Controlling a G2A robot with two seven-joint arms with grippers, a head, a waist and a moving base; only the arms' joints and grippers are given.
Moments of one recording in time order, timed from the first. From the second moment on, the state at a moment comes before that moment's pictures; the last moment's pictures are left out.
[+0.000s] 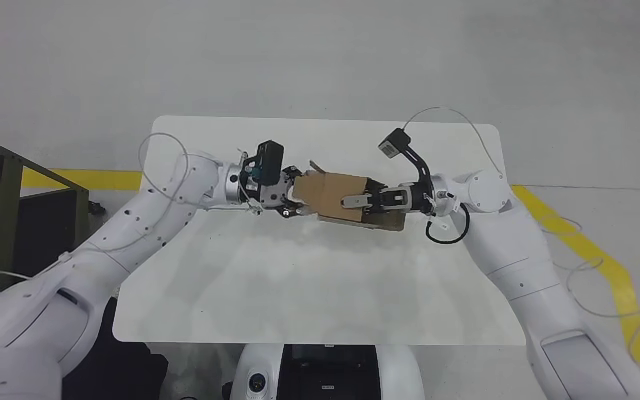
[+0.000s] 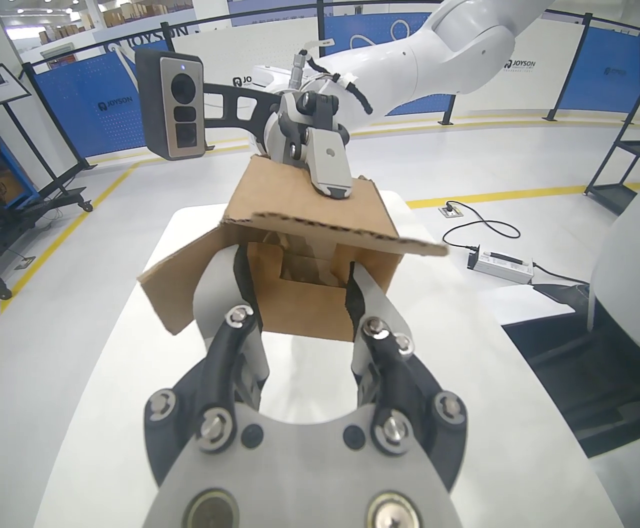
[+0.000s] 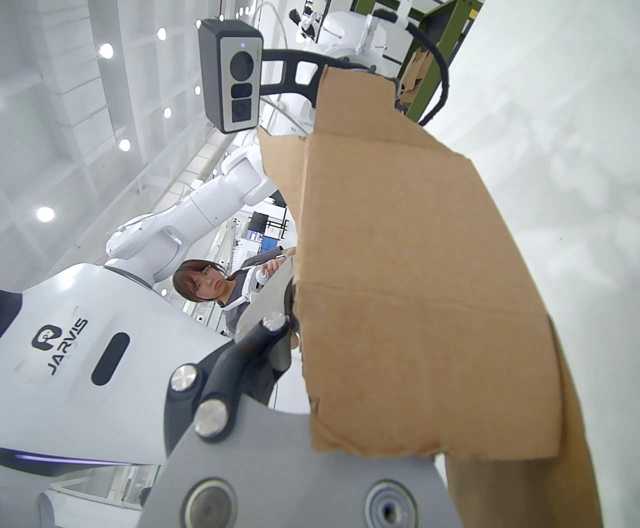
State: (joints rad) left arm 0.61 -0.89 -0.54 -1.23 1.36 -1.01 0.74; right arm -0.81 -1.22 0.99 -1.18 0.54 -0.45 1.36
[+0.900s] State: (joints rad) left arm 0.66 -0.87 -0.62 -1.19 1.24 -1.01 0.74; right arm -0.82 -1.21 1.00 -1.19 0.55 -0.43 1.39
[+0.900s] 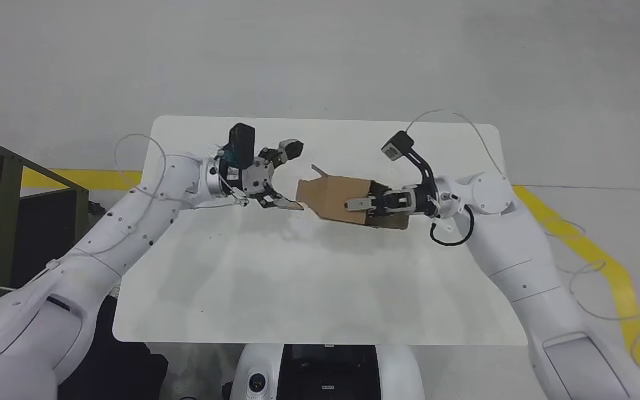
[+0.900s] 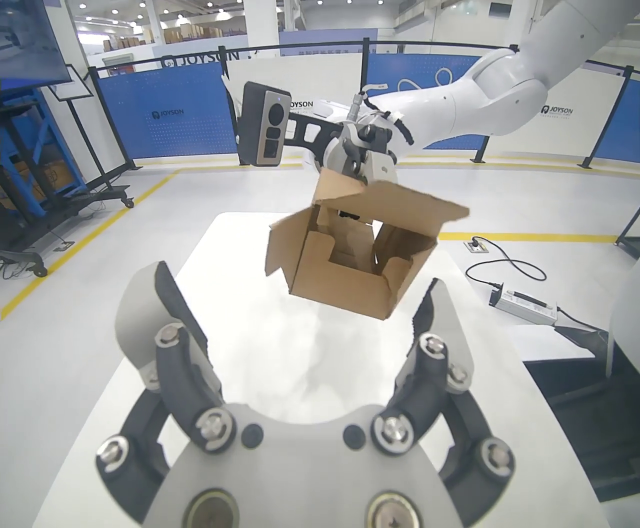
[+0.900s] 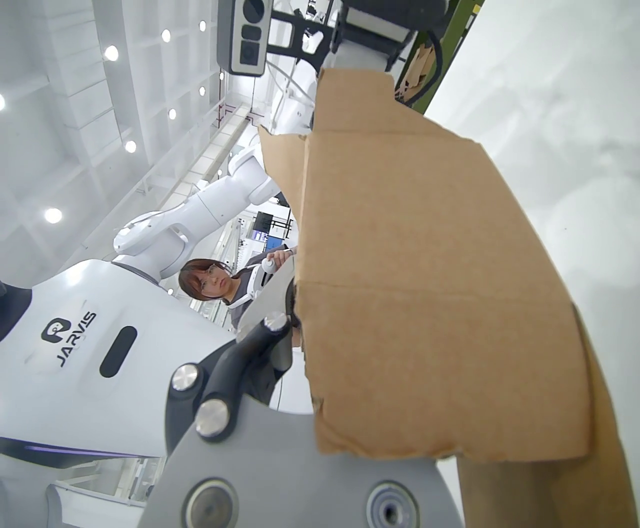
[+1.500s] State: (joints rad) left arm 0.61 -0.88 -0.60 -1.10 0.82 -1.01 0.54; right arm -0.81 -1.20 0.96 -1.24 0.52 -0.41 1.41
